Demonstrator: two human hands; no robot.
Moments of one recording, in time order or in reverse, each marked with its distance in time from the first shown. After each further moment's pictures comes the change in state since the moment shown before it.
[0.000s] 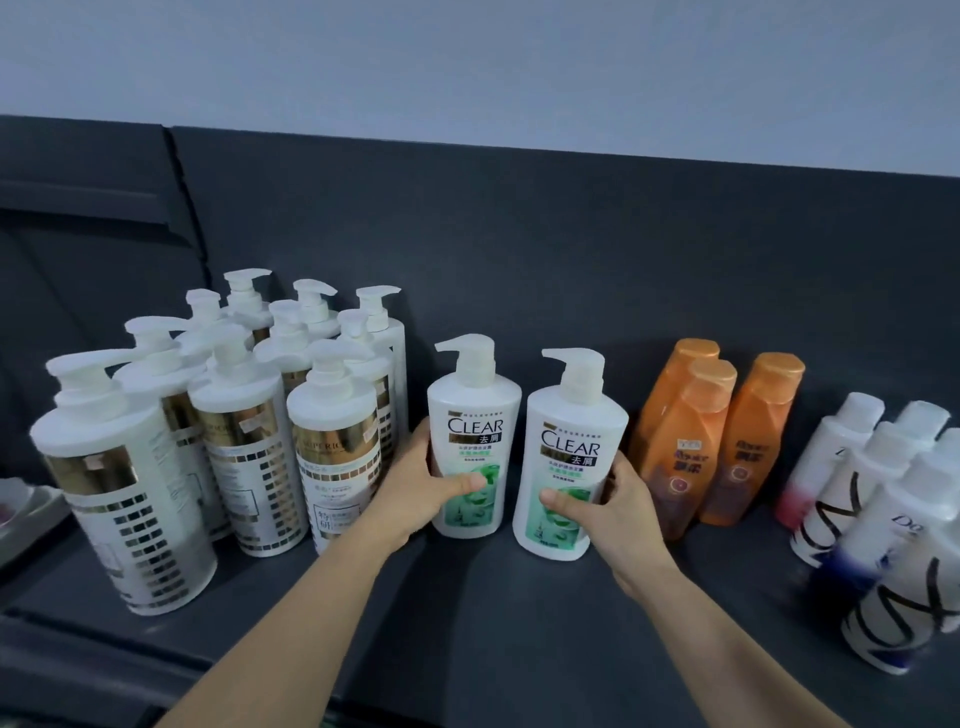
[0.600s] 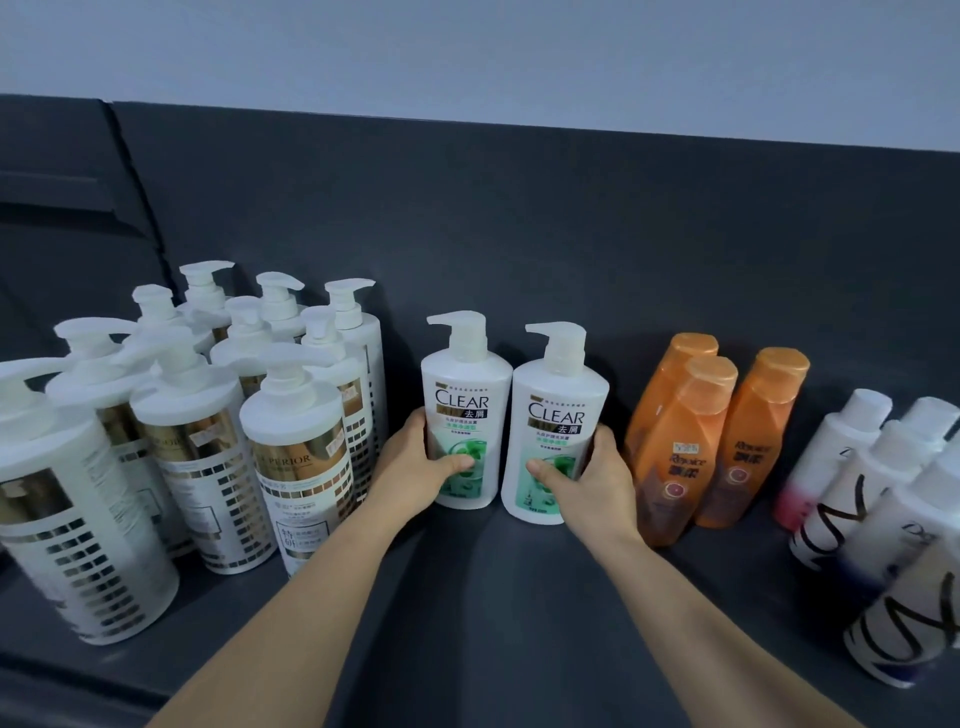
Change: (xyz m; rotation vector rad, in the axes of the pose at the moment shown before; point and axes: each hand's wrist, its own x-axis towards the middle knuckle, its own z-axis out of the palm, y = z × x) left_hand 0.039 -0.003 0.013 0.300 0.127 -0.028; right_hand 0.038 -0.001 0.013 -0.305 0.161 -0.056
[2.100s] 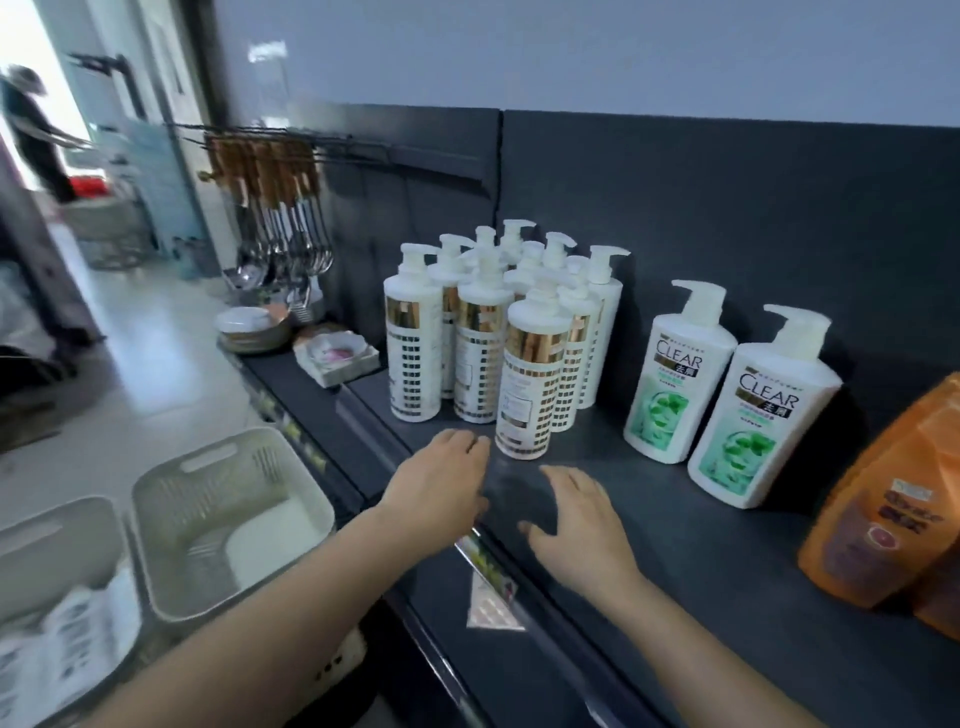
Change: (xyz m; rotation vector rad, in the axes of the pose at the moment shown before) left_hand -0.204 -0.013 -0.059 1.078 0.131 -0.123; right_hand -0.129 -0.020 0.038 -0.462 -0.792 -0.668
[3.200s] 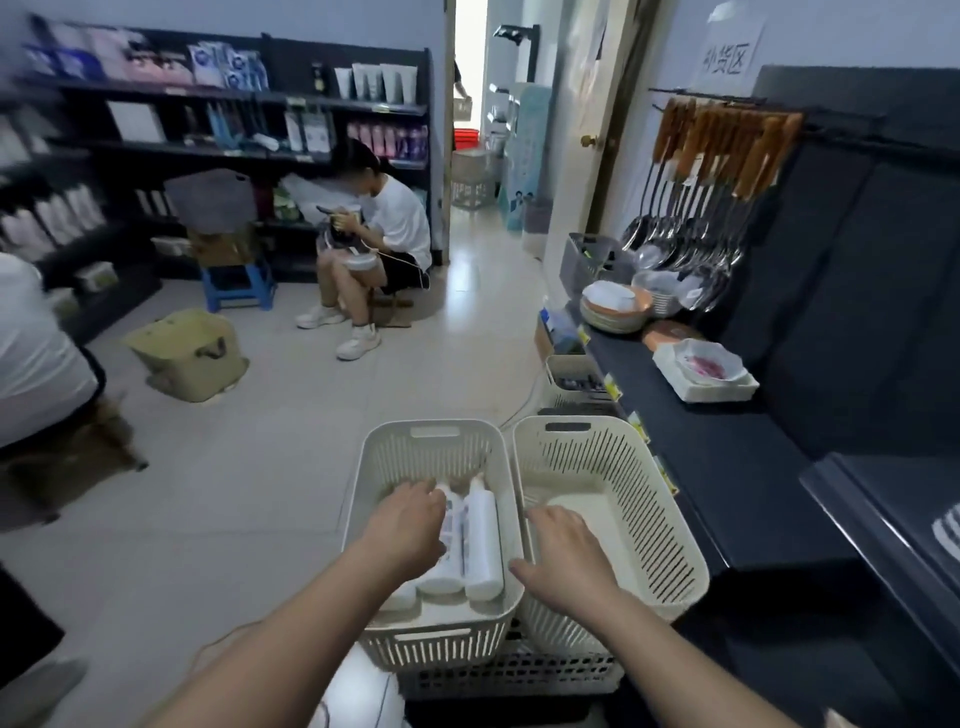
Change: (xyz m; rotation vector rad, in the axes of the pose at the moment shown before) left_hand -0.304 -0.383 0.063 -0.081 -0.266 -0.879; right_hand 0.036 -0.370 0.286 -0.184 -0.572 -0.563
